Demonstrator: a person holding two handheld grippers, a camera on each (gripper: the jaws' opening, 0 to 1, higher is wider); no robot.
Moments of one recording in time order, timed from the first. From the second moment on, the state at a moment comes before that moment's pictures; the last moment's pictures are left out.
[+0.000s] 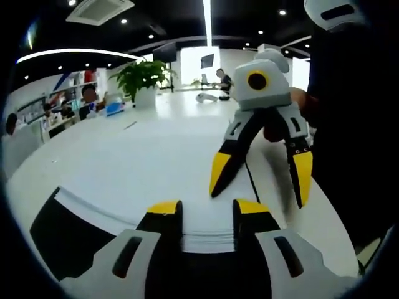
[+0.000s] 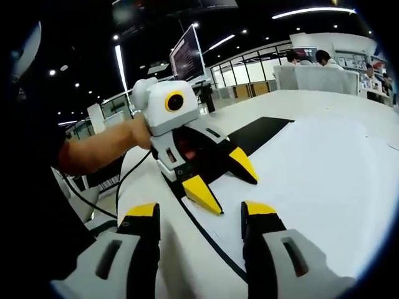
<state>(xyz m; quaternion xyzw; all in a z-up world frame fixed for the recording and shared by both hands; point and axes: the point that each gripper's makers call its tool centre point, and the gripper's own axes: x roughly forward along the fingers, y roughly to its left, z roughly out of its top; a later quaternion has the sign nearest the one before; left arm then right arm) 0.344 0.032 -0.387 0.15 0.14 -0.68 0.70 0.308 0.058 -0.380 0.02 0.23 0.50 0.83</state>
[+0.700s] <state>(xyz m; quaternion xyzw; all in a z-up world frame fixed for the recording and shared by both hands) 0.344 0.033 -0.387 0.17 0.16 -0.67 0.71 0.299 0.049 -0.377 0.01 0.26 0.53 0.81</state>
